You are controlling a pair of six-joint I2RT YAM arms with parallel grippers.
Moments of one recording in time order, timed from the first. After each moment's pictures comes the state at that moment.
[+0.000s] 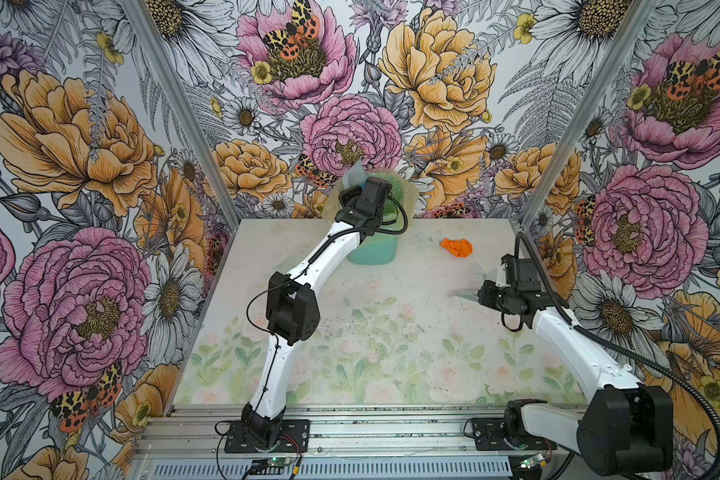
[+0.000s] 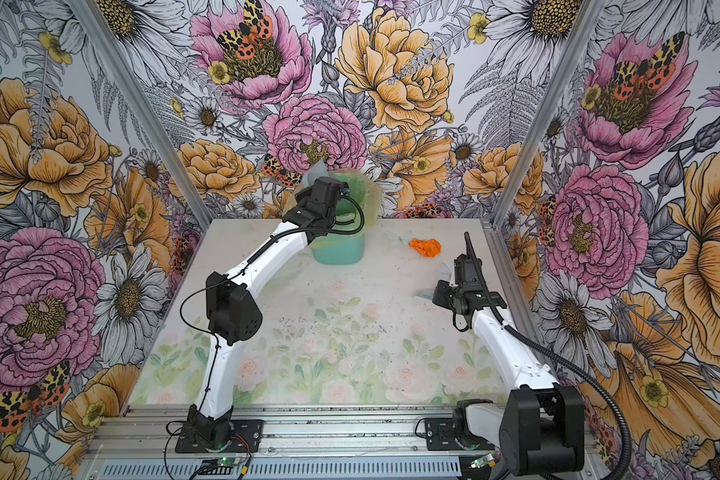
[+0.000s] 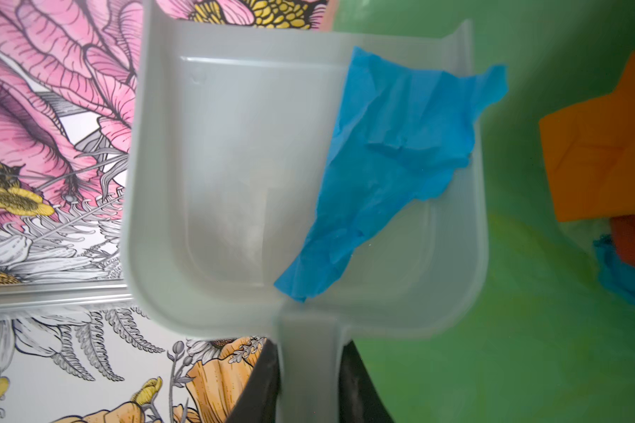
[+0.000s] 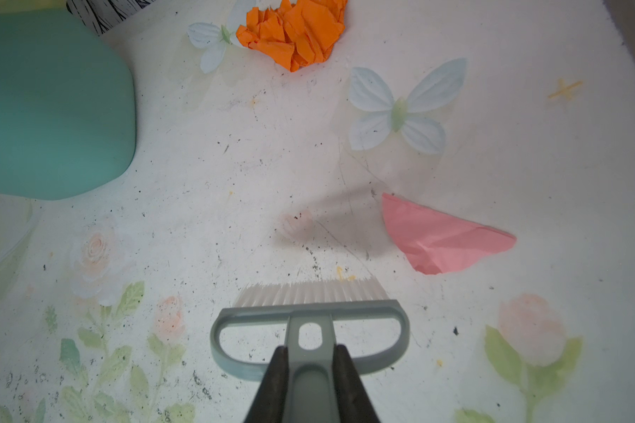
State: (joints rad) left arm -0.54 2.25 2.25 -0.48 -0.95 0.96; right arm 0.03 1.21 0.85 -0.56 -0.11 0.36
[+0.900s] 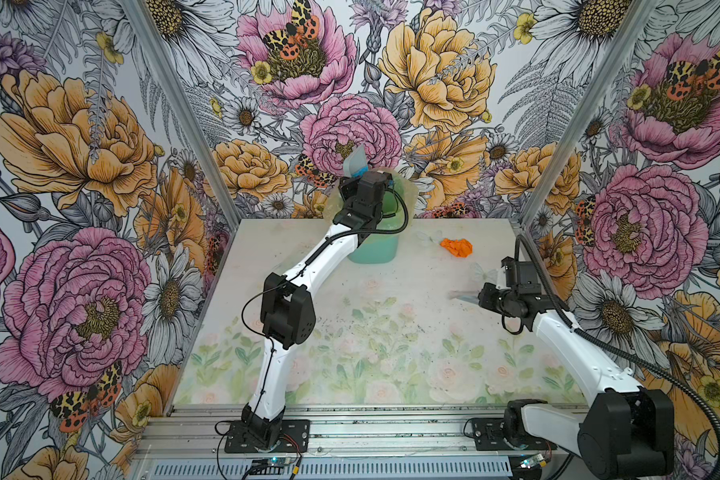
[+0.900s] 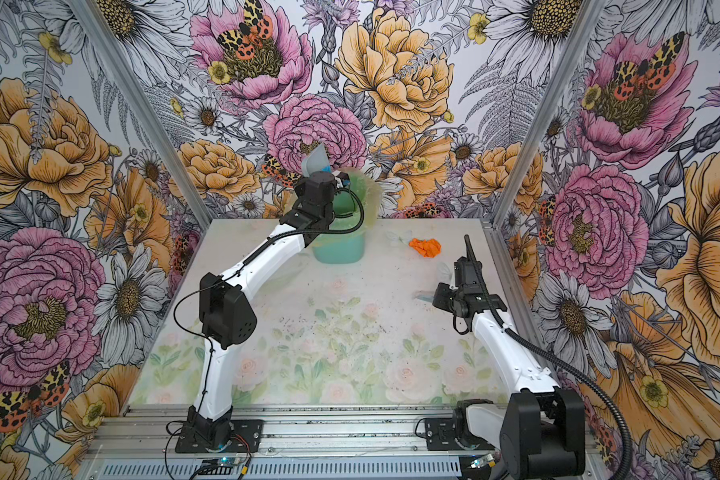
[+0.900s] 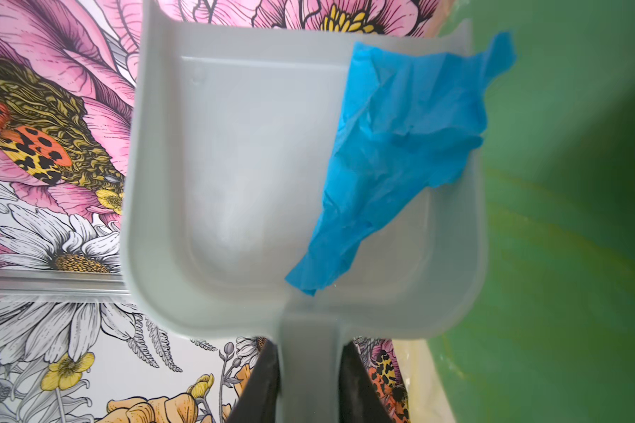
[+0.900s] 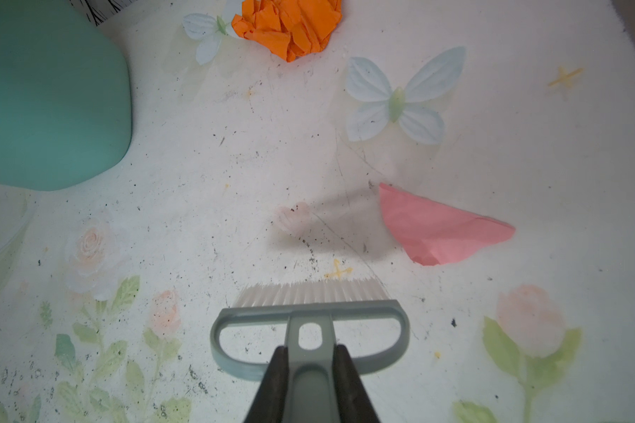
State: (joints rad) left arm -0.55 2.18 2.17 -0.18 -0.97 1.19; right arm 0.03 1.19 0.83 -0.56 -0.11 0.36
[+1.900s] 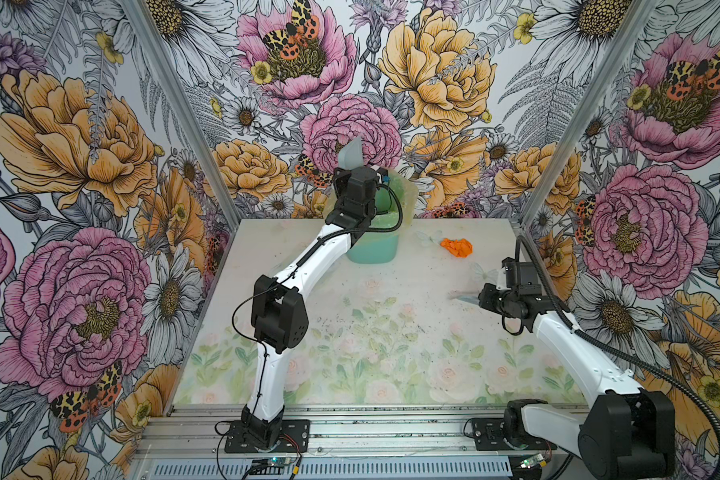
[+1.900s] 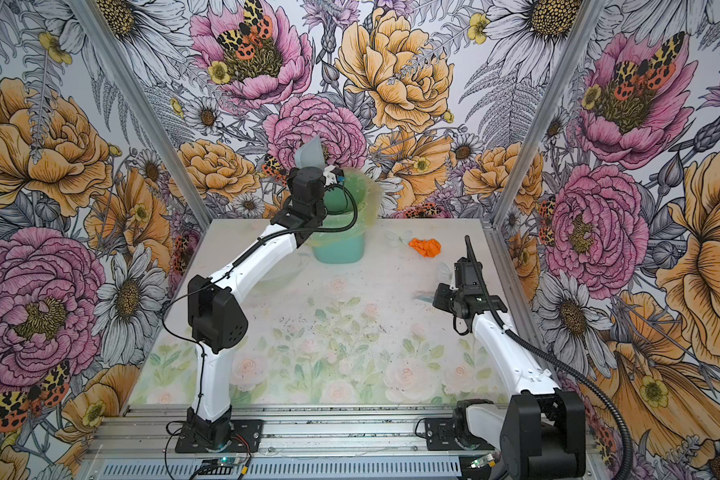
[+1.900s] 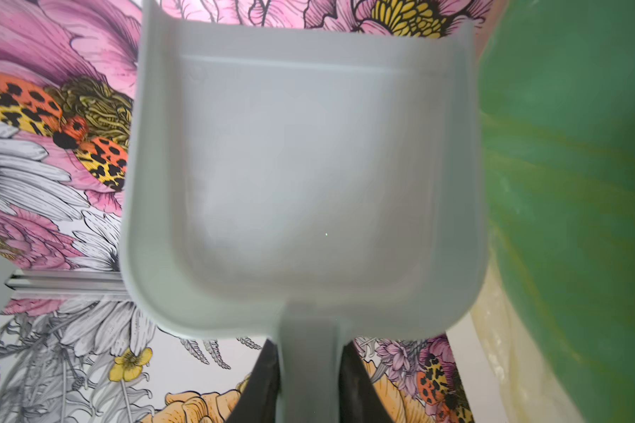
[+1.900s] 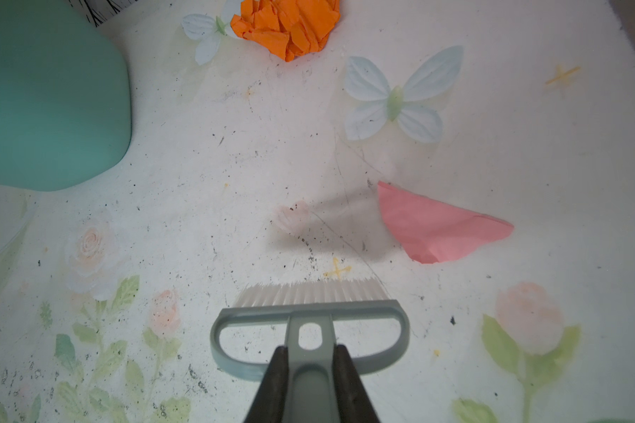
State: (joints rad) left arm -0.52 2.11 2.12 -0.09 -0.95 1.32; right arm 0.03 1.18 0.82 -0.56 -0.10 0.37
